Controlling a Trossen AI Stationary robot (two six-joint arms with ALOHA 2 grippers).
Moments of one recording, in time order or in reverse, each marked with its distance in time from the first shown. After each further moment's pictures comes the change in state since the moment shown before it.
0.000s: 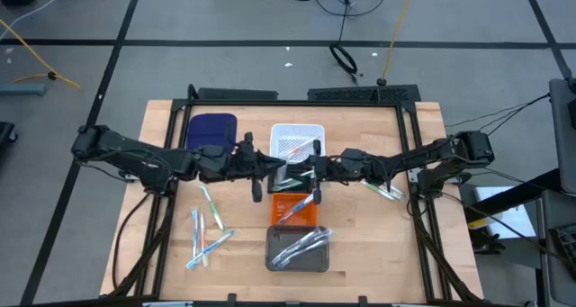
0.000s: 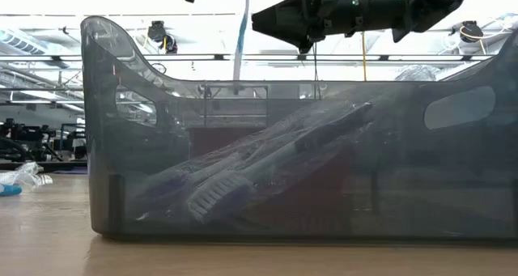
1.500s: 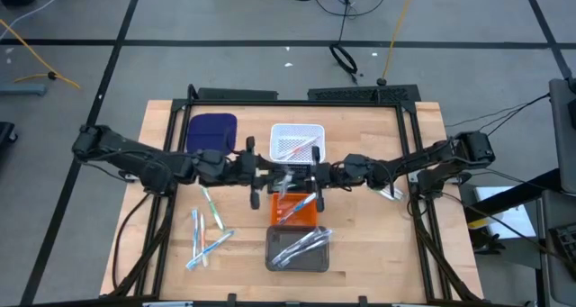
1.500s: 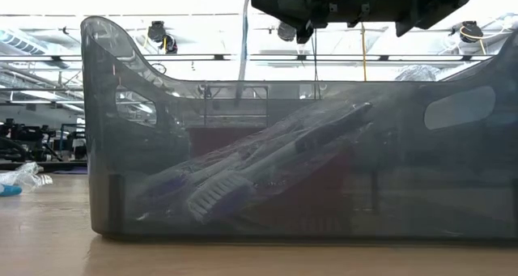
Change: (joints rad) left arm -0.040 0.006 -0.002 0.022 0.025 0.149; right arm 0.056 0.000 0.000 0.058 -0.028 0.014
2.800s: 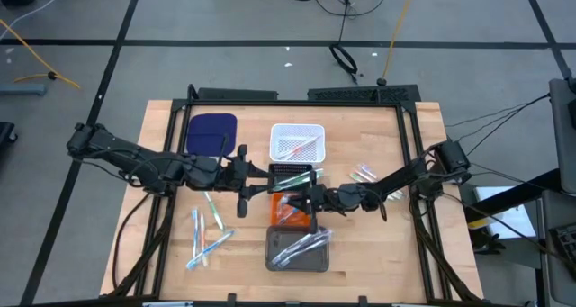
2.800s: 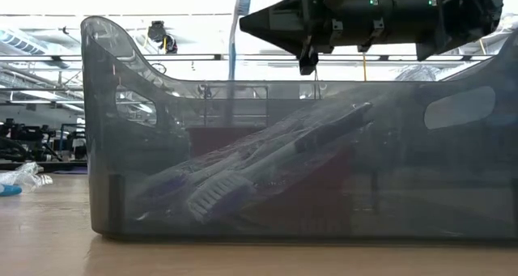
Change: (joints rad) left arm -0.071 -0.084 0.000 -0.215 0.000 -0.101; right arm 0.180 0.250 -0.022 0.275 0.257 0.181
